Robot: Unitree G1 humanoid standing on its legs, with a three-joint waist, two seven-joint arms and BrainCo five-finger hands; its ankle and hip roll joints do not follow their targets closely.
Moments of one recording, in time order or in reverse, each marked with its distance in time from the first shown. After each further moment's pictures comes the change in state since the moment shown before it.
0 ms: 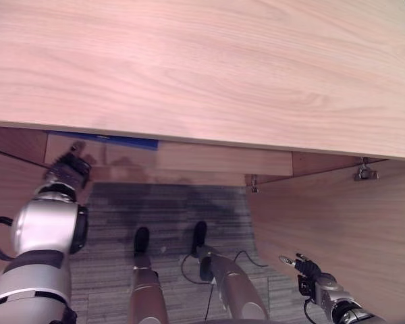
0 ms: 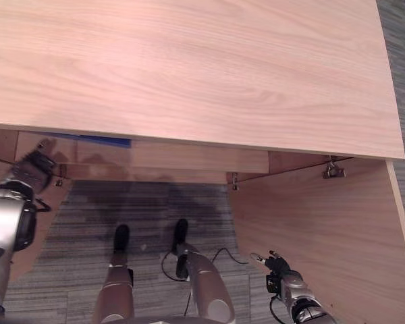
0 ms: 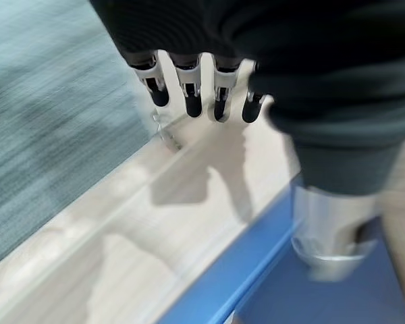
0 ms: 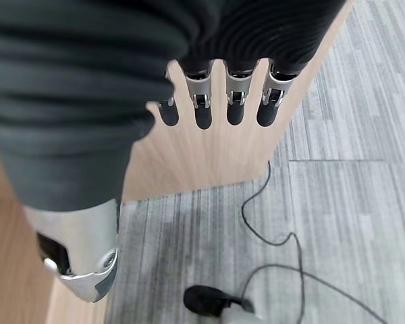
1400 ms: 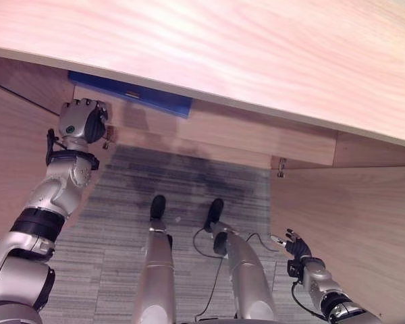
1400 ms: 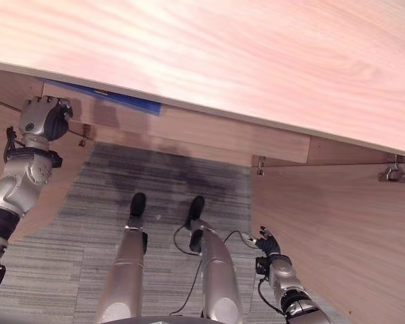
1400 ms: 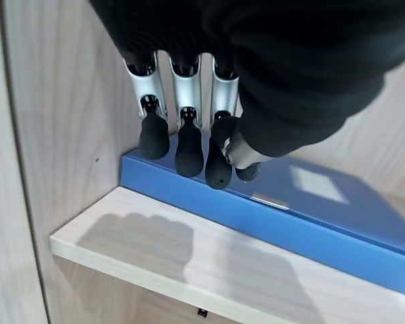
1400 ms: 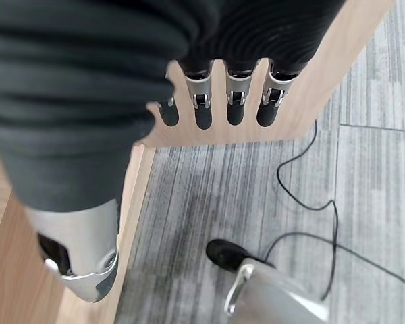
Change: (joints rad) left arm 0.401 0.188 -0.267 -1.030 1.527 -0.121 0.184; right arm -0.033 0.053 -0.033 -0.079 -0.011 -0.151 -0.057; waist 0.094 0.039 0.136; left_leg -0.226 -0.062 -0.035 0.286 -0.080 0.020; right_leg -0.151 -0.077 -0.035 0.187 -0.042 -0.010
